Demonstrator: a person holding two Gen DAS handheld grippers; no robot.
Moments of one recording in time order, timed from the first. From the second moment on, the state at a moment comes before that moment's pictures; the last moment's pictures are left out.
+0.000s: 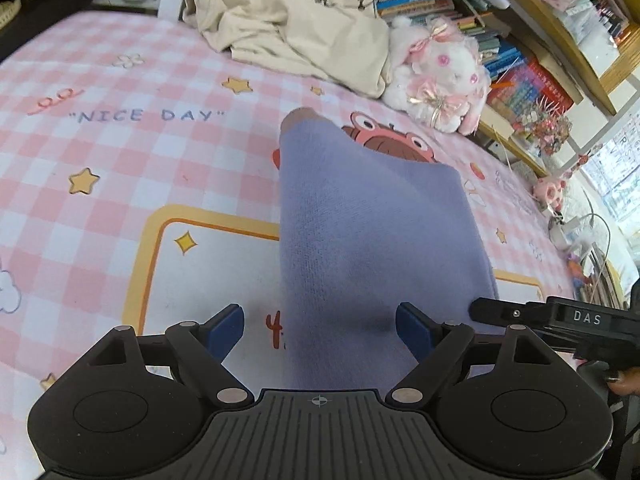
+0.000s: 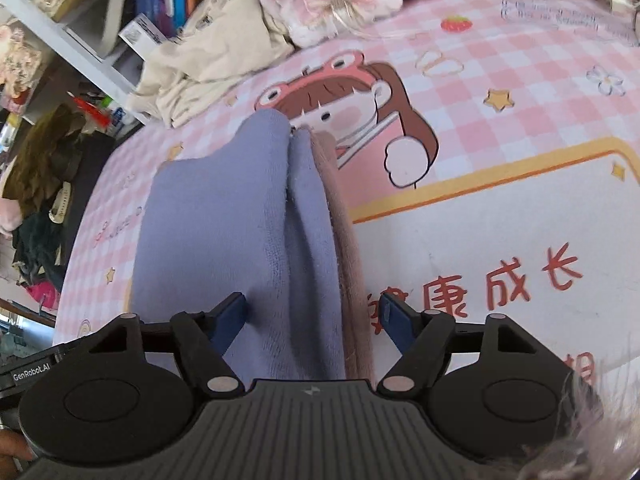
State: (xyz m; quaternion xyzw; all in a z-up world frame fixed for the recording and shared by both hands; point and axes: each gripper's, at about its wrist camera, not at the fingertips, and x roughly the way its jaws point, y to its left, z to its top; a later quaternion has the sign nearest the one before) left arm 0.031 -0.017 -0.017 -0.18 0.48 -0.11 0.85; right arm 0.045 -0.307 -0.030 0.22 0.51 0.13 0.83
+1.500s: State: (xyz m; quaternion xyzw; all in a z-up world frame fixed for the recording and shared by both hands) left arm 0.021 -0.058 -0.013 -0.15 0.51 -0.16 0.83; right arm 0.004 -0.287 -0.012 0.05 0.48 0.20 0.85
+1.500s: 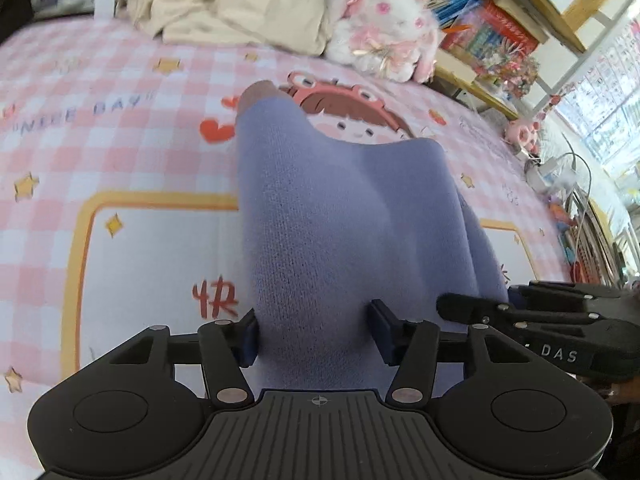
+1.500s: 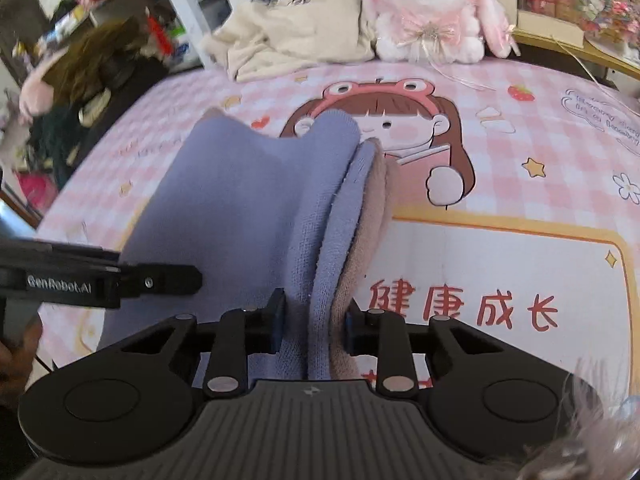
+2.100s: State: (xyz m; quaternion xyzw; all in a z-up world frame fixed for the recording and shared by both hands) left arm 0.018 -0.054 -0.021 -0.19 0.49 -0.17 0.83; right arm 0.016 -0.313 -0.026 0.17 0.49 0.21 0.83
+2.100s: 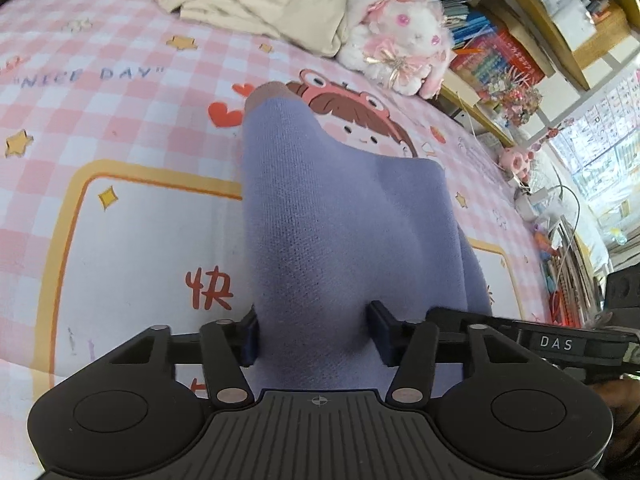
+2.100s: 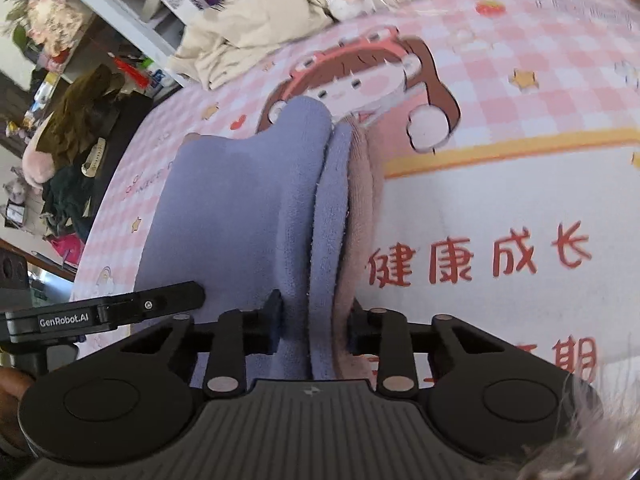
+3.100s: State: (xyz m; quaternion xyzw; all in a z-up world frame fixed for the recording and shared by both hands) left arm 0.004 -0.062 0.003 -0.15 0.45 -0.17 0.86; right arm 0.000 -0.305 0.001 0.12 0.42 0.23 0.87
